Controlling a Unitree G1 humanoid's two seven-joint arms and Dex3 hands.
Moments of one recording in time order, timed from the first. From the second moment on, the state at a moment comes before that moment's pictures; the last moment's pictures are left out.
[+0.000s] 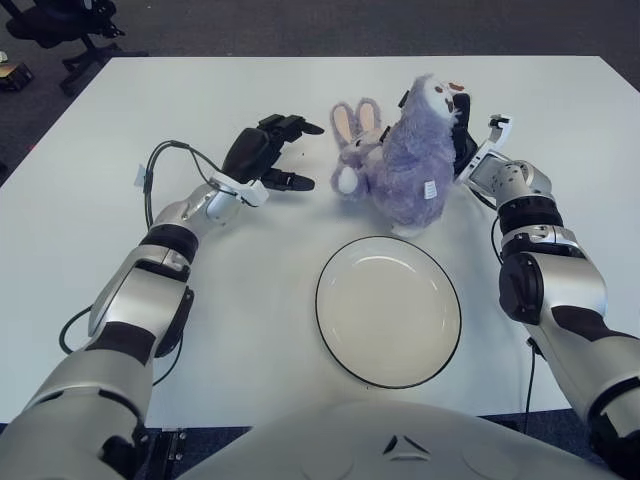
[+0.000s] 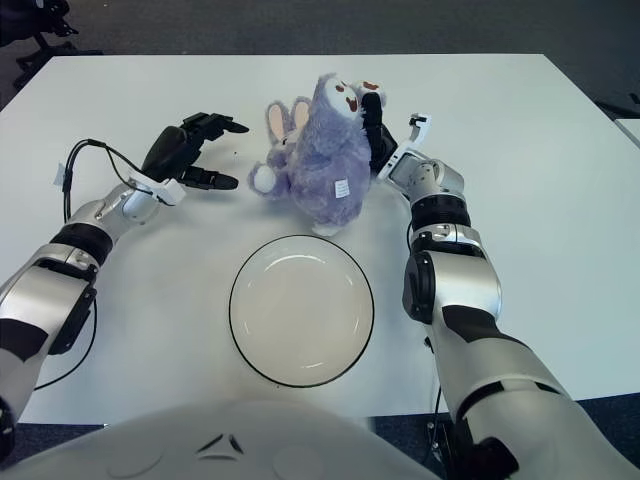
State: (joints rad) left arm -0.89 0.41 -0.43 1.14 0.83 -1.01 0.60; right arm -0.92 -0.24 -0.27 0.95 0.60 0.56 1.02
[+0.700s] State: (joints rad) left arm -1.02 0.39 -0.59 1.19 0.96 -0.89 0.82; right arm -0.92 -0.22 -0.26 0.94 0.60 0.62 1.15
